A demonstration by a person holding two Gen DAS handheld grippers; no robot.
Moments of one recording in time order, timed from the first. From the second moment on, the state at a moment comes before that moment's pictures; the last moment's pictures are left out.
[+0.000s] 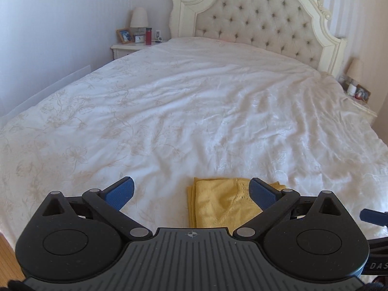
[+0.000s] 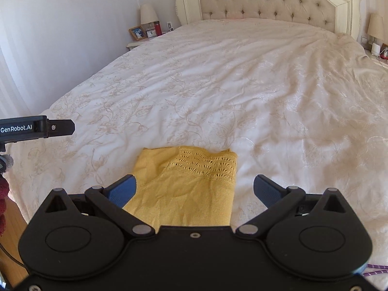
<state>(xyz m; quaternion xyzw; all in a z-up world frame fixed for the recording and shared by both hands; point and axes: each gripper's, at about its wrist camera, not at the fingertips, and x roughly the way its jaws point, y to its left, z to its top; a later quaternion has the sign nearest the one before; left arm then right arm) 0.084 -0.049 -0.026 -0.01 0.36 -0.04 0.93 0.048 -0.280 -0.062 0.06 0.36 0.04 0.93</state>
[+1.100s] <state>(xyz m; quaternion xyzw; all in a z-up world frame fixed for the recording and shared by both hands) -0.007 -0.080 -0.052 0.03 0.49 -0.01 0.87 -0.033 -0.290 -0.060 0.12 0.44 0.00 0.89</state>
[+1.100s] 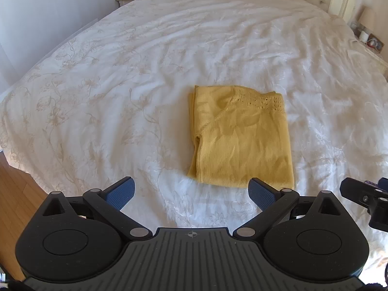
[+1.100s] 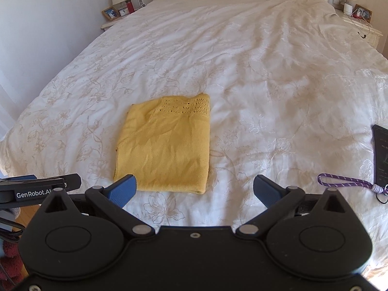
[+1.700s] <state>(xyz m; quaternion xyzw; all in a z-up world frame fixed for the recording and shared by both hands) -0.011 -0.071 -0.057 0.03 0.50 -0.01 0.87 -0.037 -0.280 -0.058 0.13 0.44 -0.01 0.89</state>
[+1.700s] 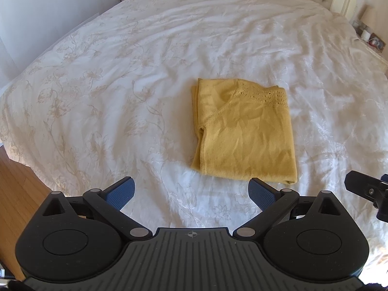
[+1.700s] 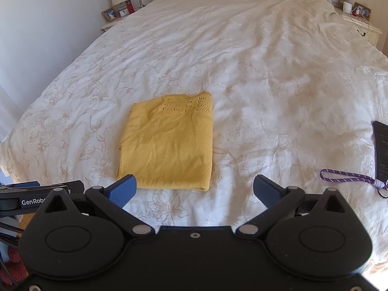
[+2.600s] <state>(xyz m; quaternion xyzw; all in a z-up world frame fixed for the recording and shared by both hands) -0.002 -0.071 -0.062 0.03 0.51 -0.01 0.86 -0.028 -0.276 -0.062 0.15 0.44 -0.01 0.89</state>
